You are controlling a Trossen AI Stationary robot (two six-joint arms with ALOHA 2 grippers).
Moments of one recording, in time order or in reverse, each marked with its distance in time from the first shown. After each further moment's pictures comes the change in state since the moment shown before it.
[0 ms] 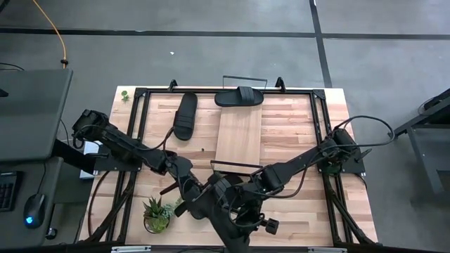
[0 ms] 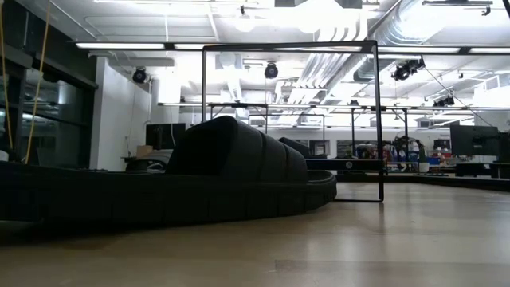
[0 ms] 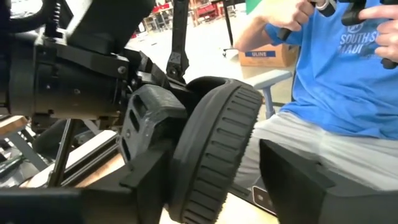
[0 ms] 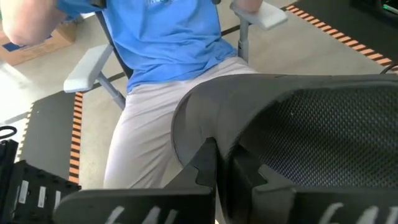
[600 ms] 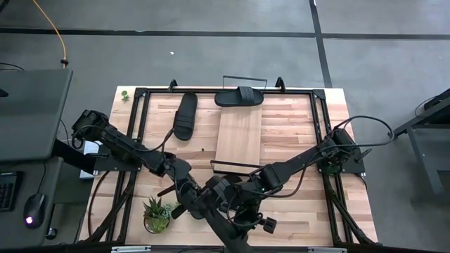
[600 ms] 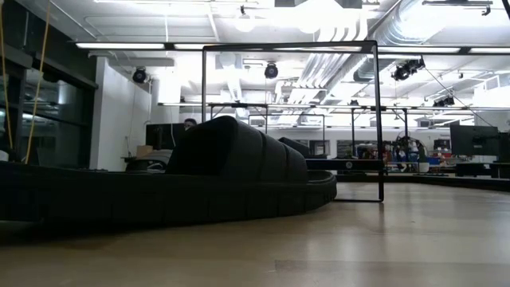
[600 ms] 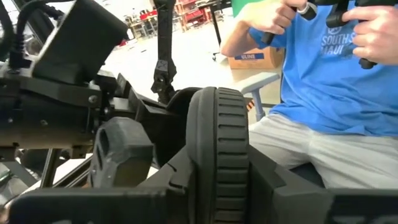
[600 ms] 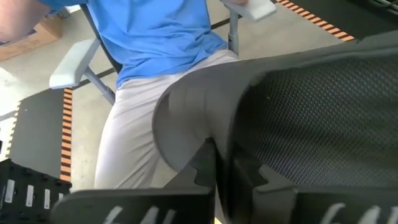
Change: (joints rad) left arm -0.001 0.000 0.002 -0.002 0.020 0.027; right arm -0.005 0.003 0.000 -0.004 0.036 0.004
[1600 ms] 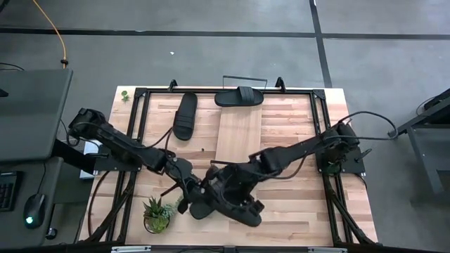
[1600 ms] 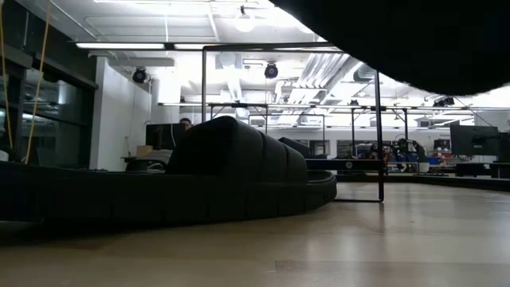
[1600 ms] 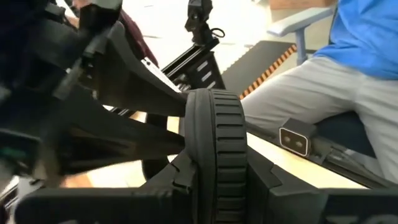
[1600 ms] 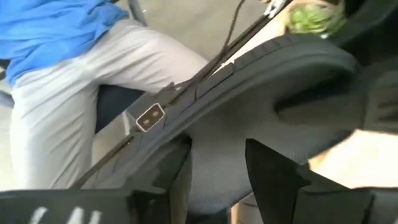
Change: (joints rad) left arm 0.003 -0.056 0.000 -0.228 -0.223 0.086; right arm -0.085 -0.066 0.001 -0.121 0.299 0.082
